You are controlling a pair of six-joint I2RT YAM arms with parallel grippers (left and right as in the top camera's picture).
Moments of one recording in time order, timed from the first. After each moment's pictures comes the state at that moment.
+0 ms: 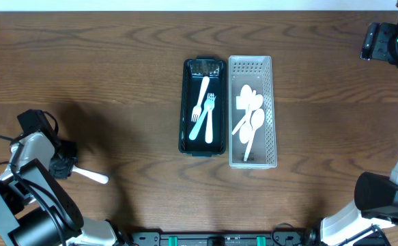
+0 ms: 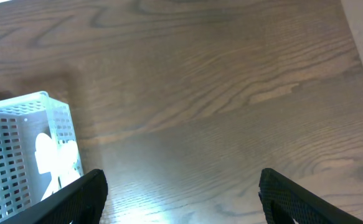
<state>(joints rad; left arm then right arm) 0.56 1.67 0.85 -0.64 -0.13 -0.82 -0.21 1.81 2.27 -1.48 0.08 0.06</state>
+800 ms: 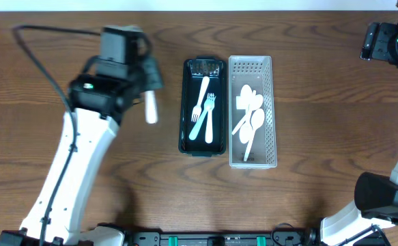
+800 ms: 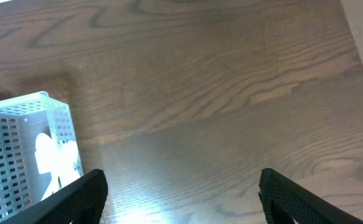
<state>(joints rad) -0.29 1.46 1.48 -0.86 -0.03 -0.41 -0.21 1.81 2.27 -1.48 0.08 0.06</state>
